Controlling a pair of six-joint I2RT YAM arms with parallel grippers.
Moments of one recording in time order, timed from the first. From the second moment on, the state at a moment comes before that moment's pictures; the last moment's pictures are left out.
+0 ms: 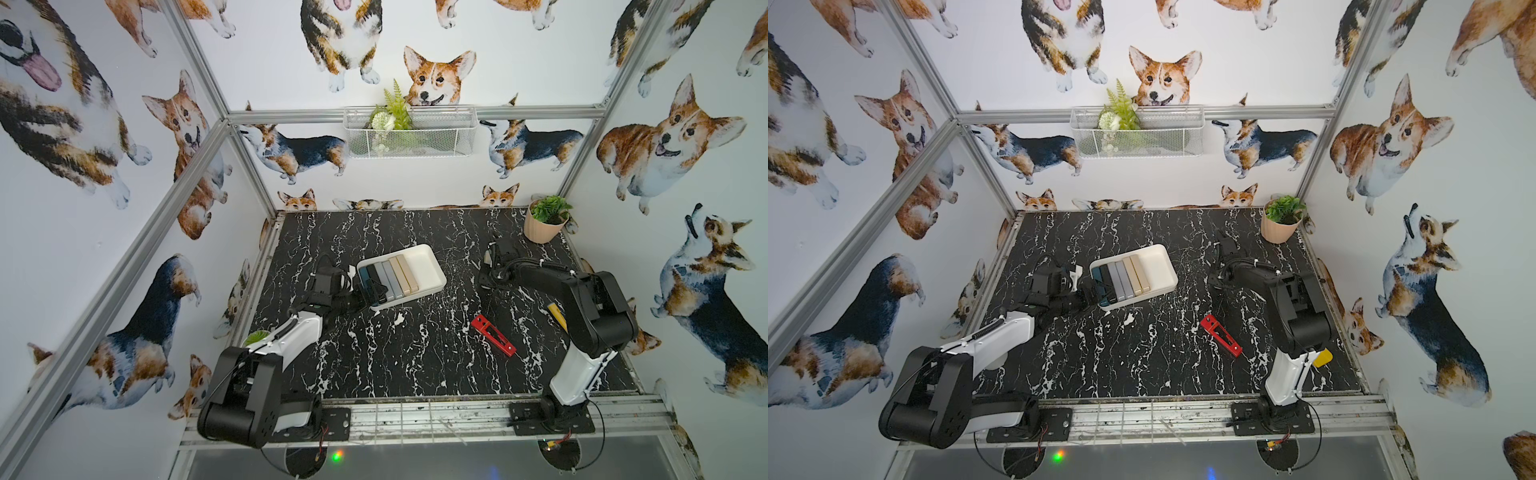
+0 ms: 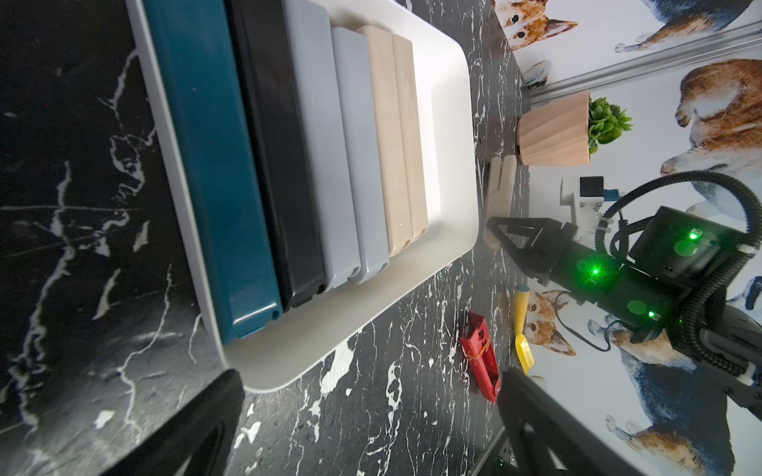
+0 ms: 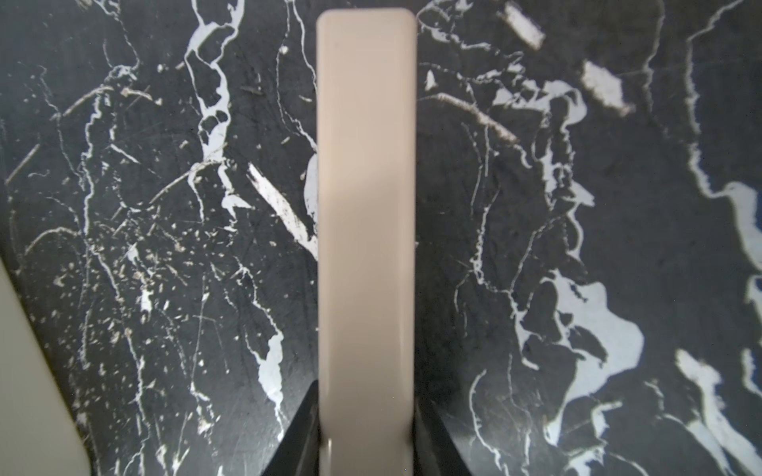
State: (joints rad) left arm -0.24 1.33 0.58 0.00 0.56 -0.76; right arm 0.29 1.78 1.04 -0.33 0.08 0.51
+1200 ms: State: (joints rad) left arm -0.23 1.34 0.68 -0.09 0.52 -0.70; right arm 0.41 1.68 1.10 -0.38 0.07 0.42
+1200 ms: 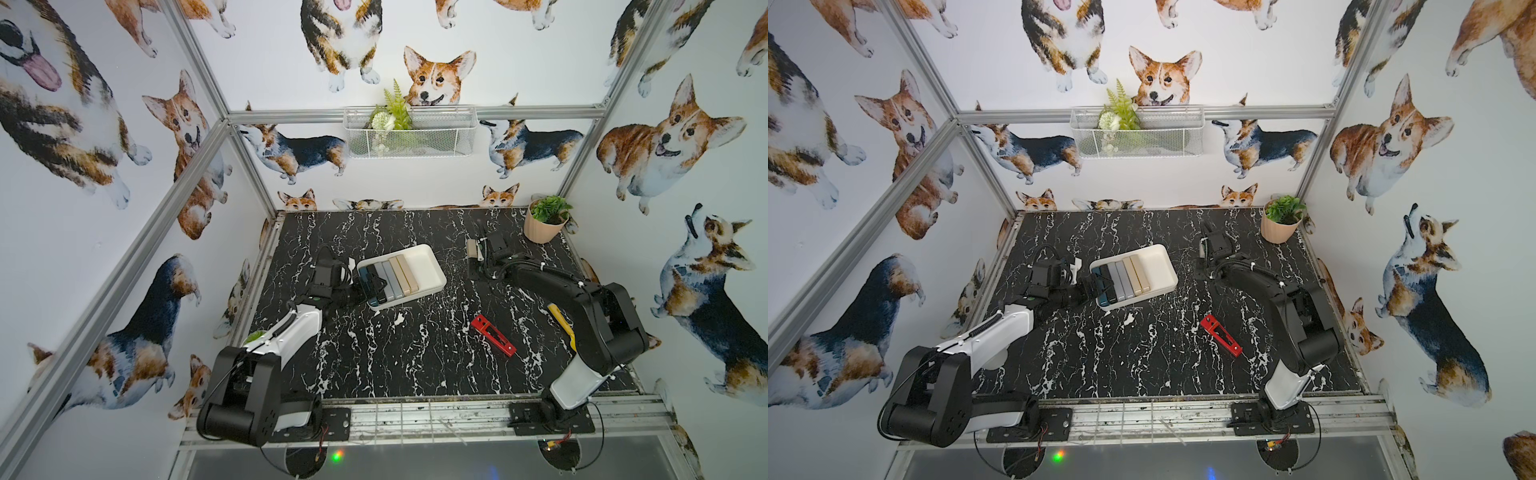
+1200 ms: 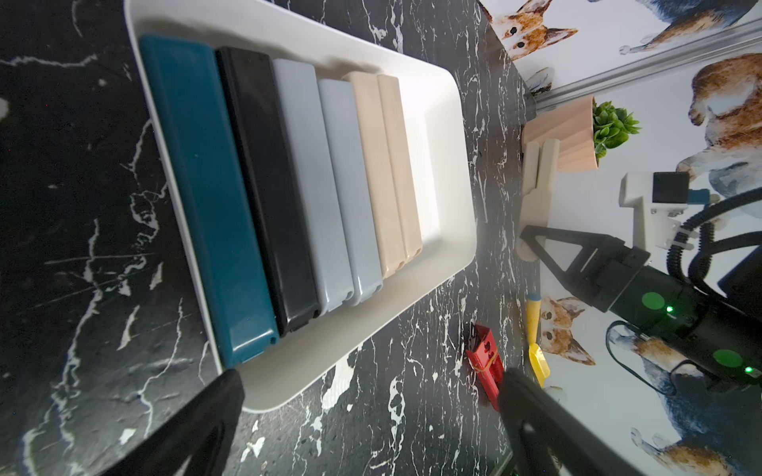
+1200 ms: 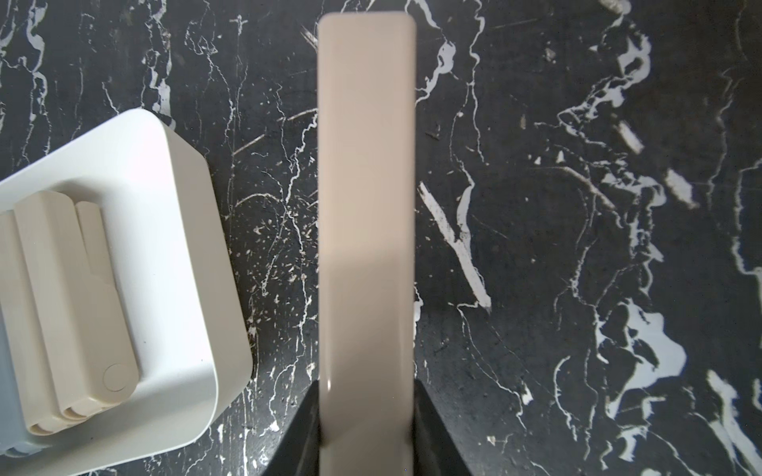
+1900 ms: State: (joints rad) left arm -0.22 1.37 0.70 -0.12 0.48 -0.68; right arm 0.52 1.72 1.20 -0.37 0.03 0.41
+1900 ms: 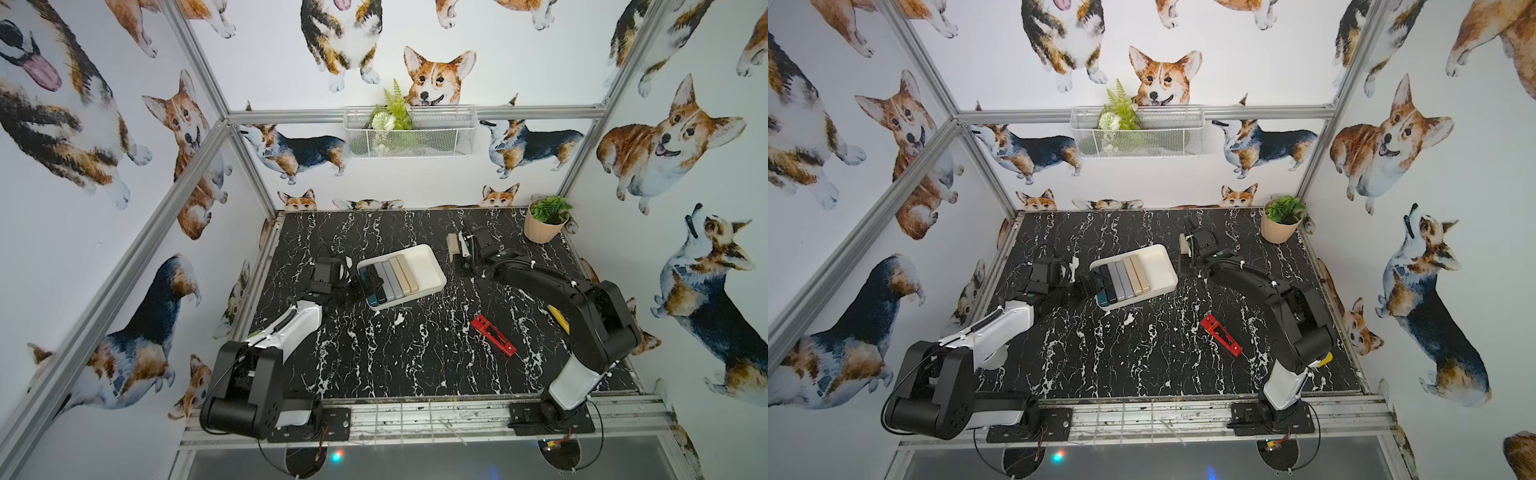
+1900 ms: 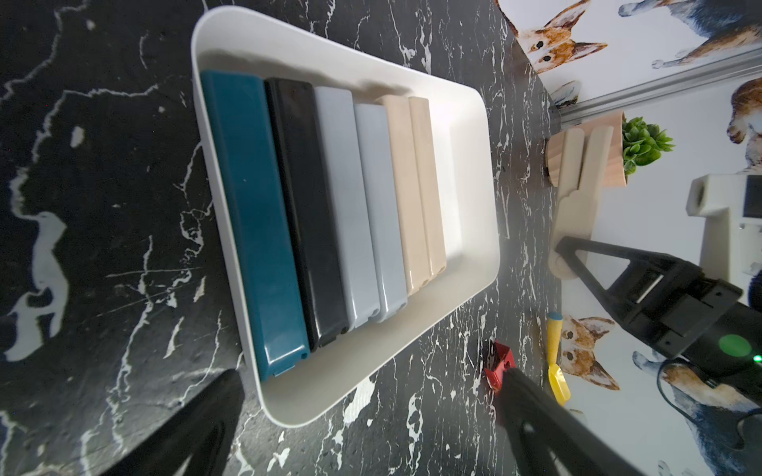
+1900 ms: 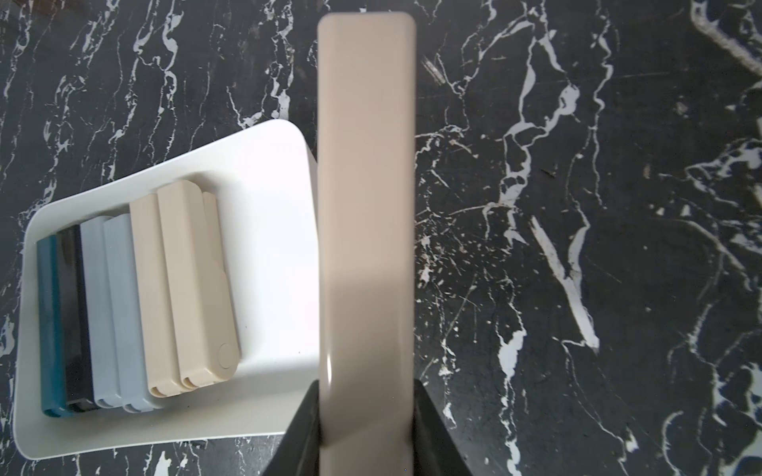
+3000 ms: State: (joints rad) left arm -0.16 1.40 0.69 -0.05 0.53 -0.69; right arm 0.62 1.92 1.36 -0.37 -0.06 0.35
